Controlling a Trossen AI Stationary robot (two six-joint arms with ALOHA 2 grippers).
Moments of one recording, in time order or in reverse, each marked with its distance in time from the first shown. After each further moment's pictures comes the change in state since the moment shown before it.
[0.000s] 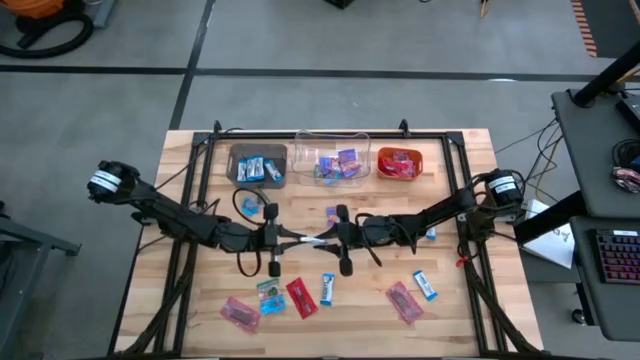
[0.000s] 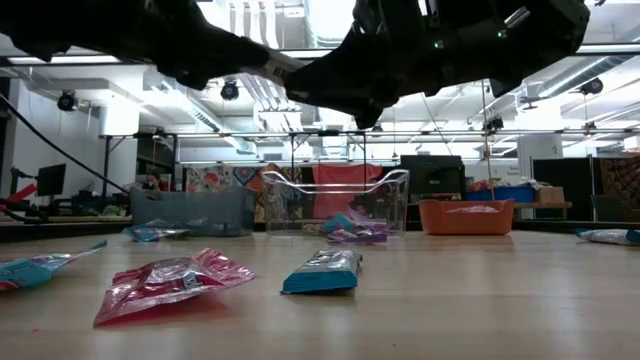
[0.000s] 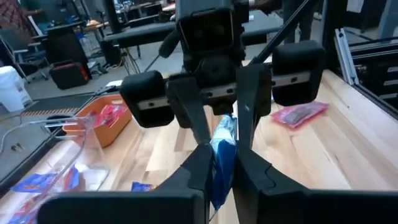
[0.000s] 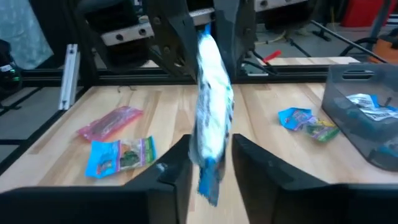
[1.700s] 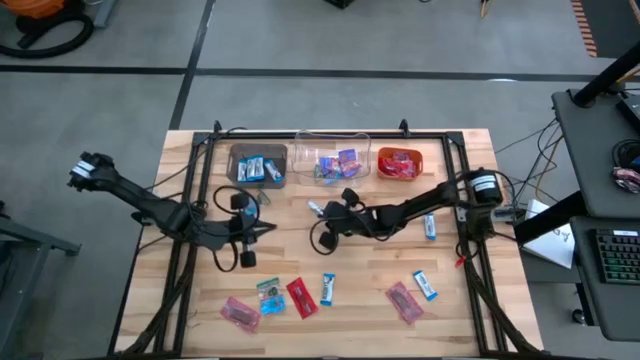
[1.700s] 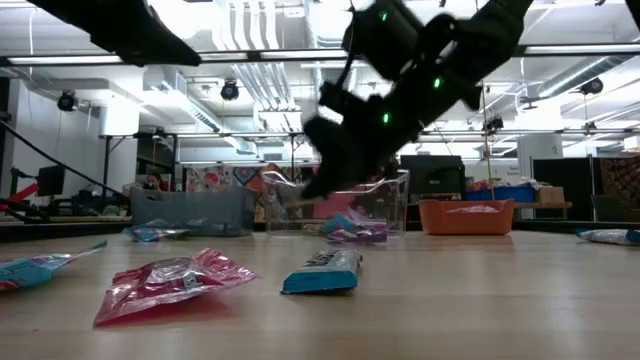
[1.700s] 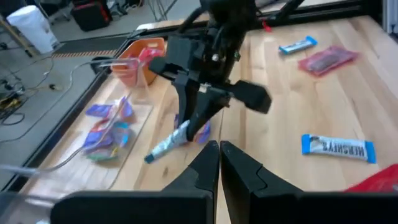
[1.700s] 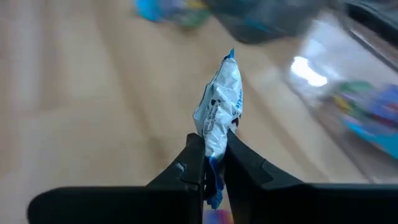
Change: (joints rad) left arm -0.099 -0.371 0.116 -0.821 -0.186 -0.215; right arm -0.109 0.117 0.192 -0.550 0.314 0.209
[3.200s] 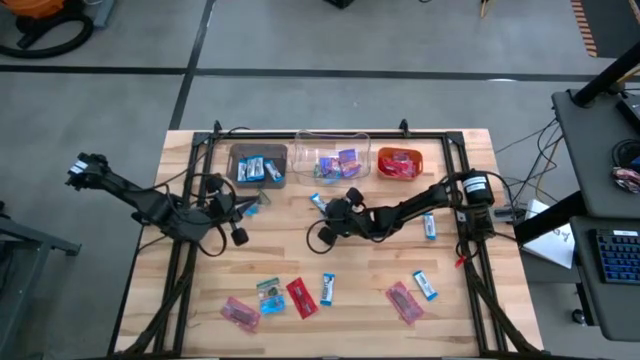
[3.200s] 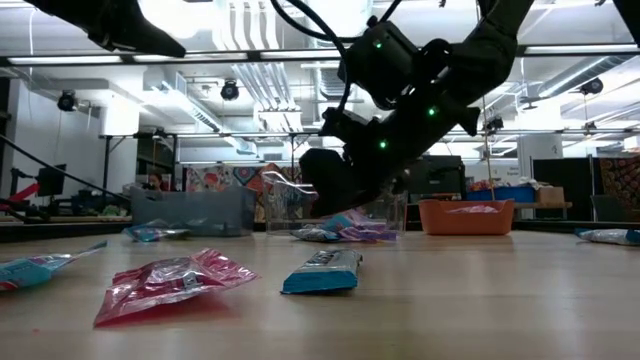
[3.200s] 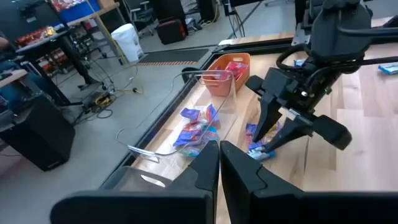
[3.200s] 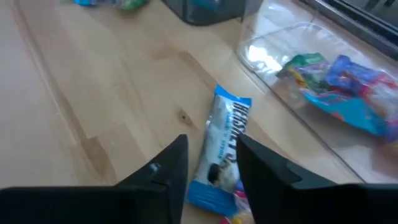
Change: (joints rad) left arm -0.001 -0.201 0.000 -0.171 -0.315 0.008; right arm -0.014 0.081 -0.006 0.028 0.152 0.078
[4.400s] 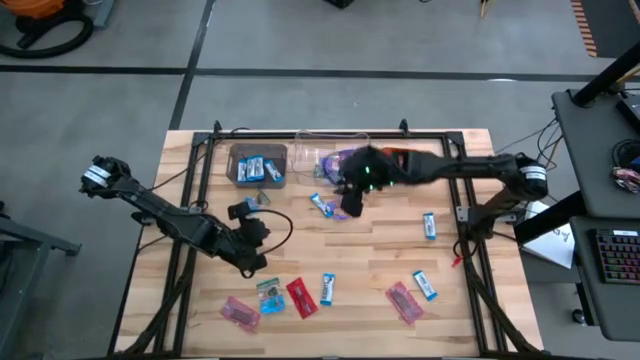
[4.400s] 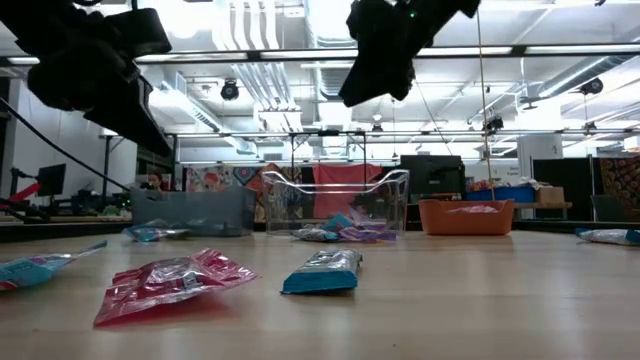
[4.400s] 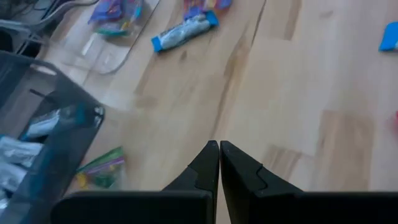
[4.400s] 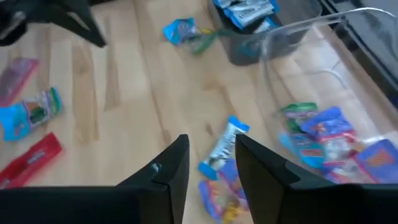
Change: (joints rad) left arm -0.008 0.466 0.079 -0.230 0.302 -0.451; right arm -0.217 -0.443 0.253 -0.722 -0.599 -0.193
